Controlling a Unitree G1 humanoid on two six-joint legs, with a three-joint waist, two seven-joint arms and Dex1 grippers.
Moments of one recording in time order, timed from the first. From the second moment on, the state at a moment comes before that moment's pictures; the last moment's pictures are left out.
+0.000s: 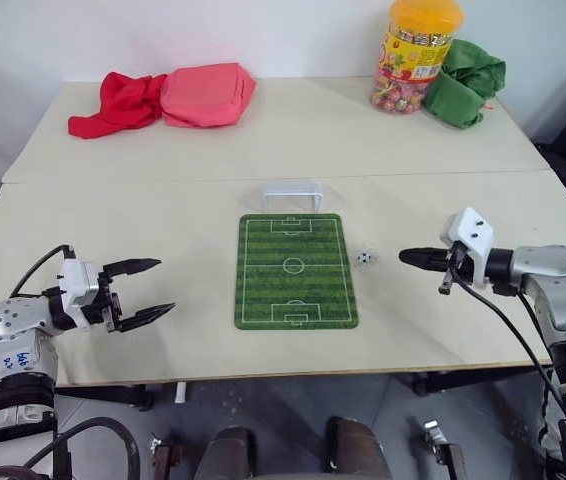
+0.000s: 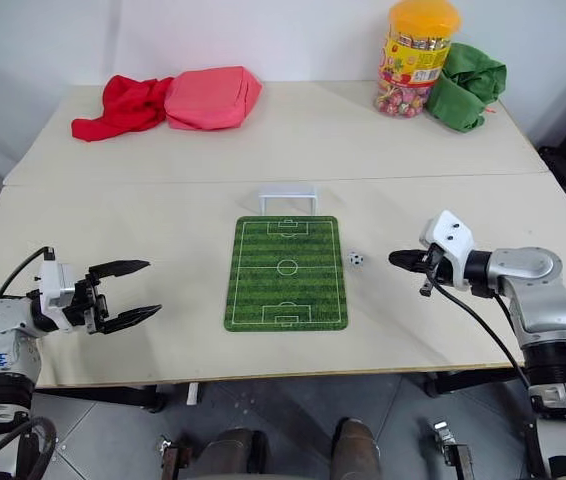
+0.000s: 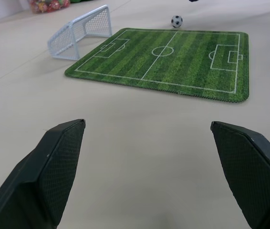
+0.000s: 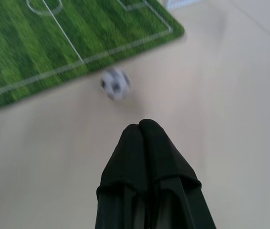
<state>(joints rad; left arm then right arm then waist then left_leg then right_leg) -0.39 0.68 0.29 0.69 -0.43 -0.39 -1.45 -0.51 -0.80 -0.01 0.25 0.23 0.20 1.13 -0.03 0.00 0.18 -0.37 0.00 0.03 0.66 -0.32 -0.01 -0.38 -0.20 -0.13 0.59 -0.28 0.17</state>
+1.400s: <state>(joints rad) -0.35 0.67 0.30 0.63 -0.43 -0.37 -1.38 -0.58 -0.68 -0.02 0.61 0.15 0.02 1.10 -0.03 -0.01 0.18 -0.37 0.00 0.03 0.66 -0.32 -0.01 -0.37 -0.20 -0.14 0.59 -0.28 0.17</state>
